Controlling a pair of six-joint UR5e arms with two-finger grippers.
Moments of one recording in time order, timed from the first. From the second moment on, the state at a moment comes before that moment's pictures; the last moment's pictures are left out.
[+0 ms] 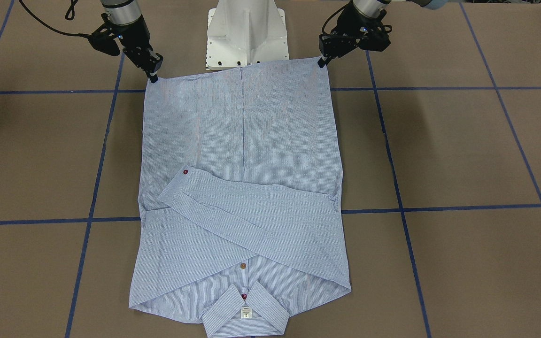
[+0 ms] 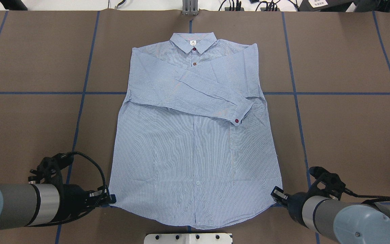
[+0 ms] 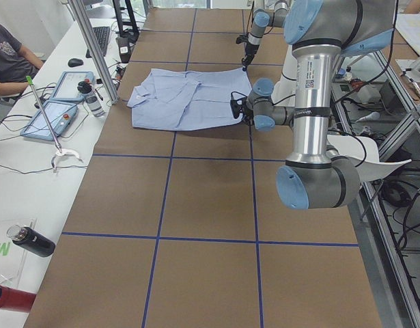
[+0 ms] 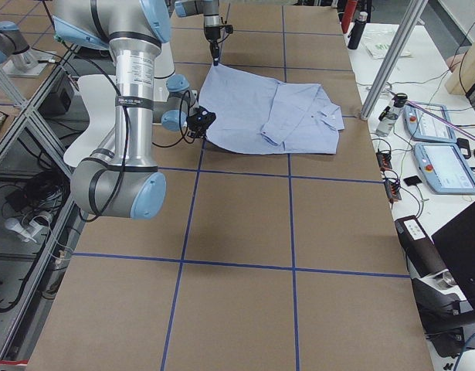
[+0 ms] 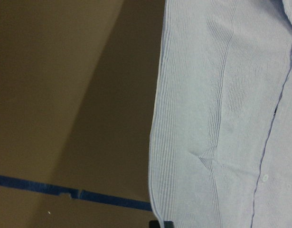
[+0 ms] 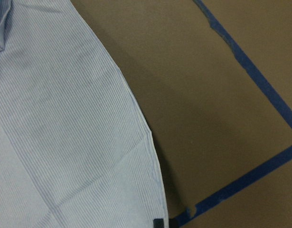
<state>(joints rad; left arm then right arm) -0.22 -1.53 -2.23 -2.18 -1.67 -1.84 0.09 -1.67 2.26 -1.25 1.42 2.12</state>
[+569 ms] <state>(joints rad) -0.35 -1.57 -2.22 -2.15 -1.70 -1.63 0.30 -1.55 2.22 -1.26 1.60 2.01</state>
